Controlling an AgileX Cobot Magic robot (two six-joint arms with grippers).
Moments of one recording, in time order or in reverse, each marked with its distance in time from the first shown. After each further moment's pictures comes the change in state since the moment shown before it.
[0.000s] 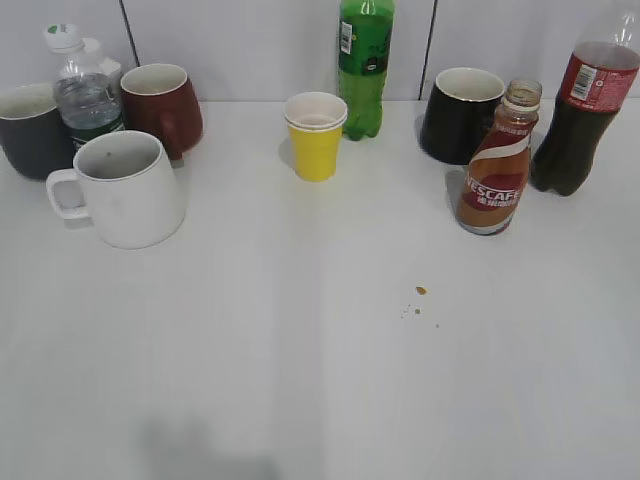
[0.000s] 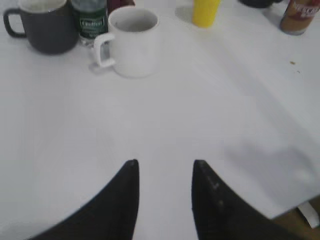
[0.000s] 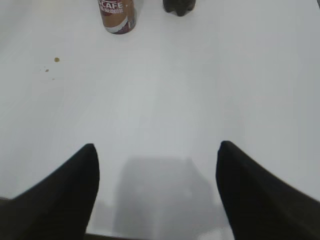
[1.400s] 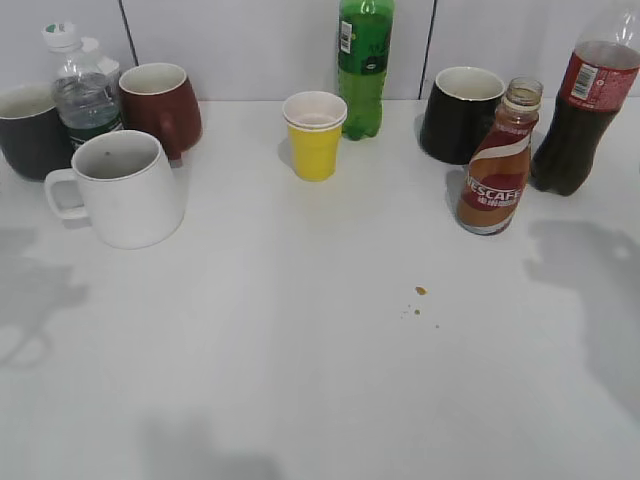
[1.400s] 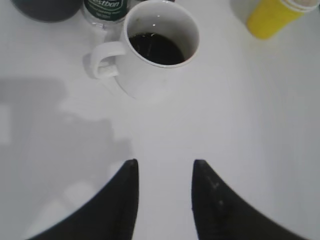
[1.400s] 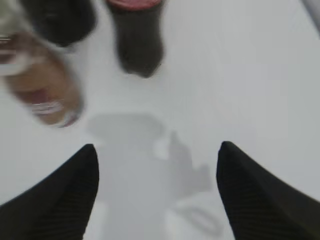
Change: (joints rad) left arm 0.001 0.960 -0.246 0.061 -0.366 -0.370; right arm -0.199 1.084 -0.001 -0.658 -0.966 0.760
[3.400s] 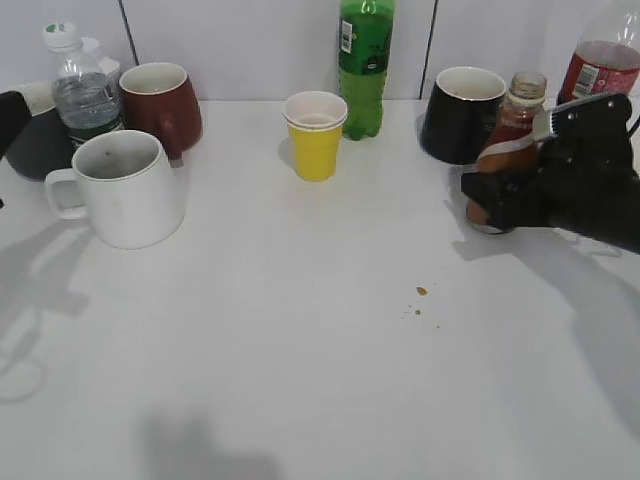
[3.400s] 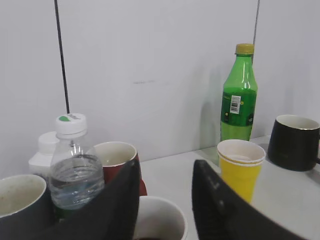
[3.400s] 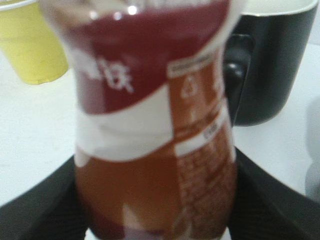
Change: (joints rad) left arm 0.218 0.166 0.553 0.320 -1.633 0.142; right arm -0.075 0.764 -0.077 0.236 -1.051 -0.627
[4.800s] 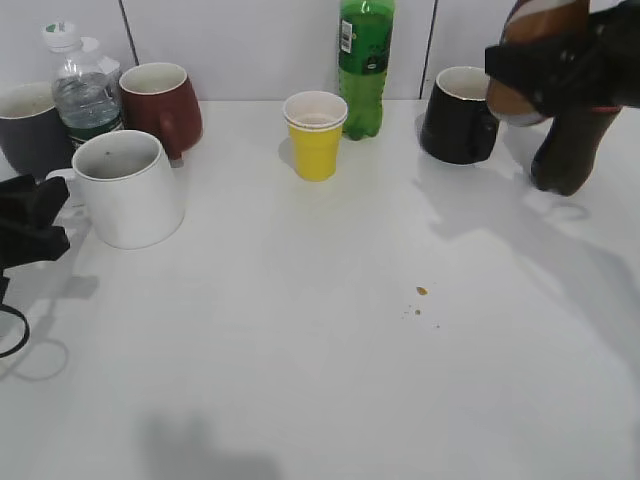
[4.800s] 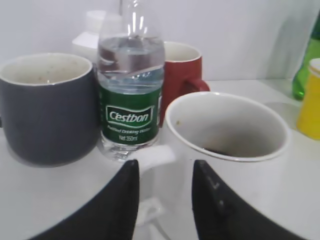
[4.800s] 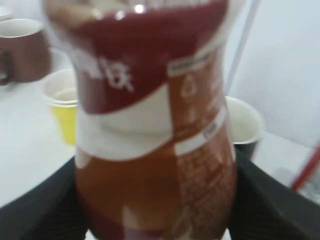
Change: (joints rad) left arm 0.001 0.530 -0.007 -0.245 -0.287 0.139; right arm 0.000 -0.415 -0.122 -0.540 0.202 0.538
